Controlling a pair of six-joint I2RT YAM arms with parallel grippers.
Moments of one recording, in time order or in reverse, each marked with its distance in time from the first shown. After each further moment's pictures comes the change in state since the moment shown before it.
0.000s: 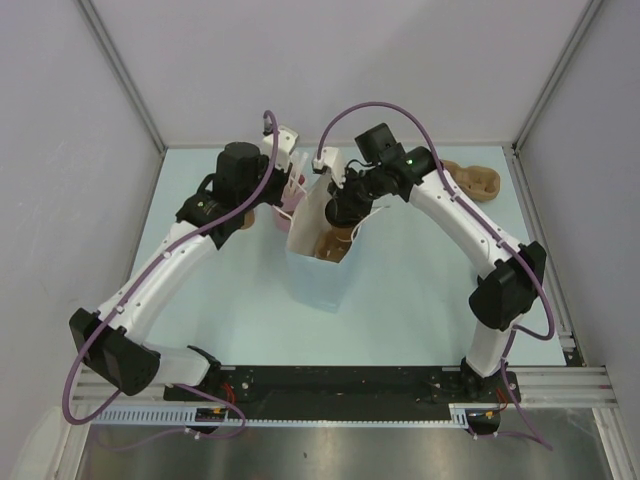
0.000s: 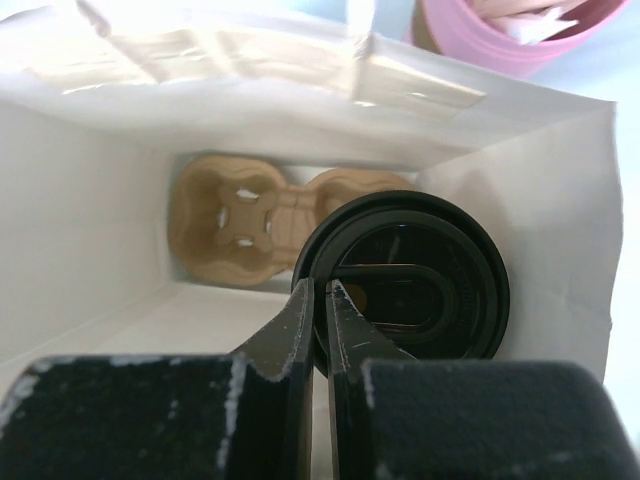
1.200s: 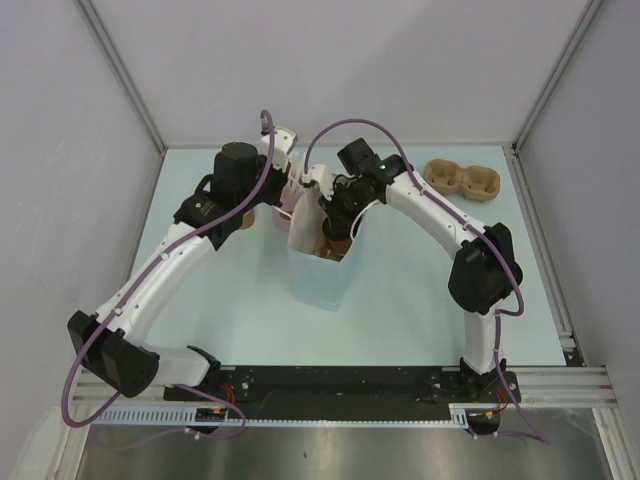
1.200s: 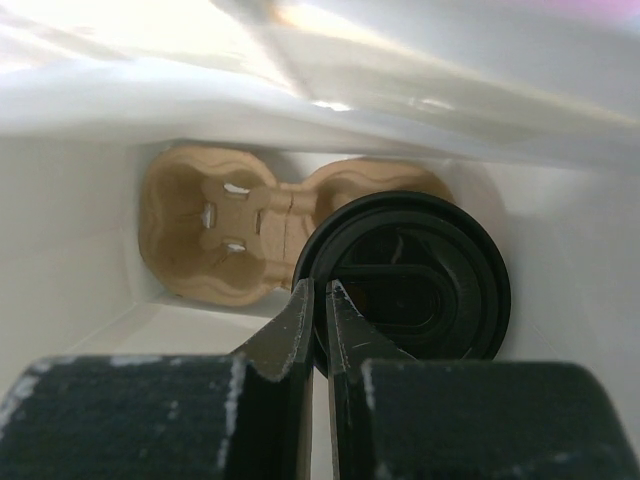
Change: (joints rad) left arm 0.007 -0.011 -0.006 0.002 0.018 -0.011; right arm 0.008 0.158 -0.011 0.041 0.018 0.014
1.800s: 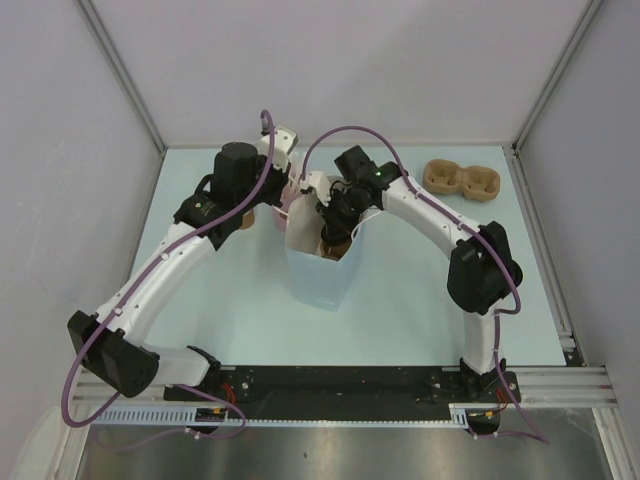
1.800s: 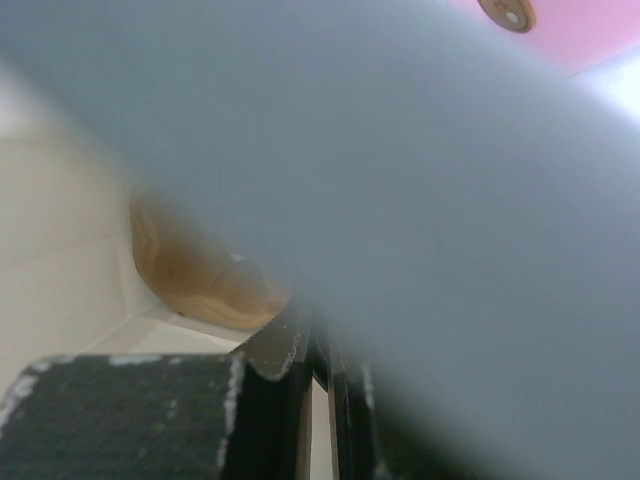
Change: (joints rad) left arm 0.000 0.000 0.000 0.000 0.005 0.000; right arm 0.012 0.015 -0.075 0.068 -0.011 0.000
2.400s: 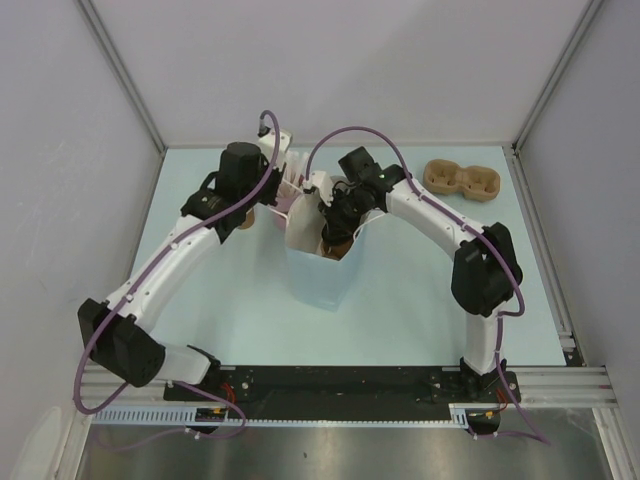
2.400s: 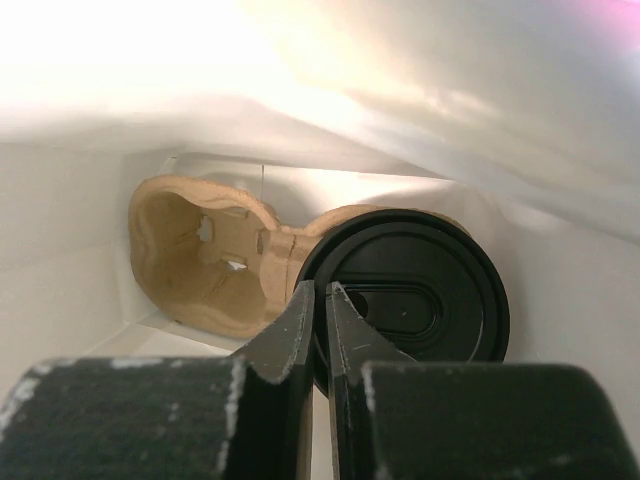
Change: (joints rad) left arm 0.036 0.049 -0.017 -0.009 -0.088 0.000; right arm -0.011 -0.028 -0.059 0.066 -0.024 0.003
